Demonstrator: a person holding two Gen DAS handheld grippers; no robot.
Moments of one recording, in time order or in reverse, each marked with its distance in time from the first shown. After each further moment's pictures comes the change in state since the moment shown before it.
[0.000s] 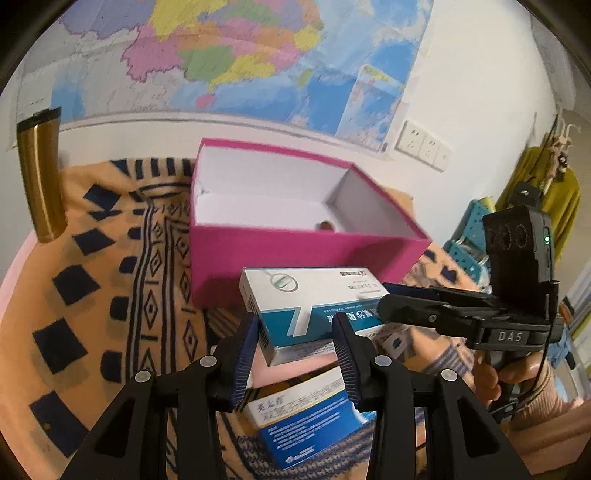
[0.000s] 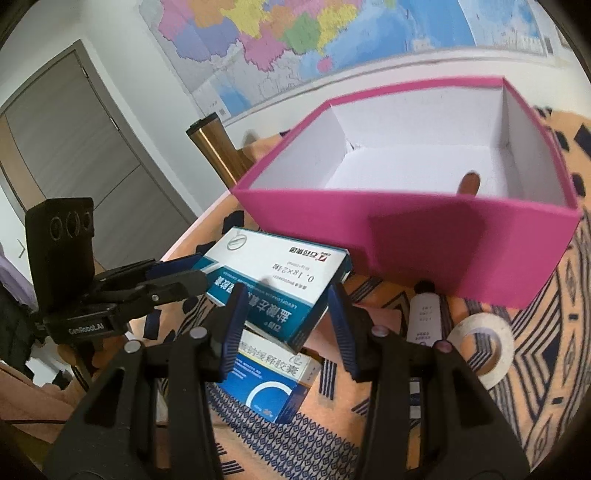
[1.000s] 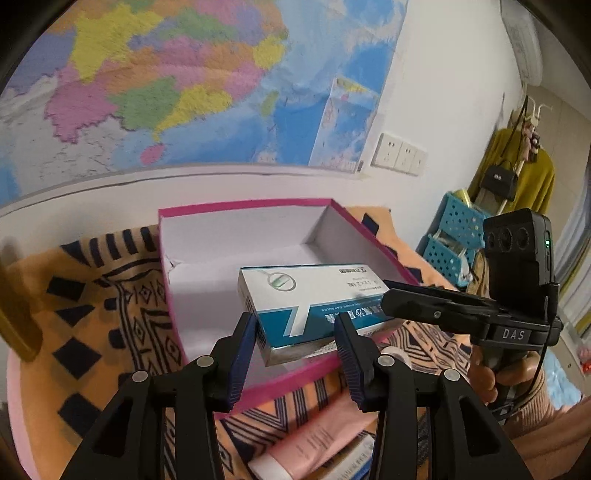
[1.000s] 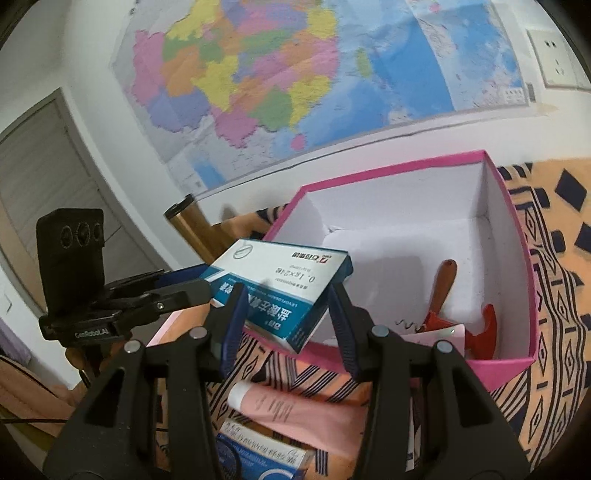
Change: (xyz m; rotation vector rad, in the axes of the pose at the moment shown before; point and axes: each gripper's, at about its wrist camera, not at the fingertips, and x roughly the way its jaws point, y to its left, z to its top) left arm 0.041 0.019 0.112 0.154 0.068 -0.113; right arm -0.004 -0.007 0.068 0.113 -0.185 -0.077
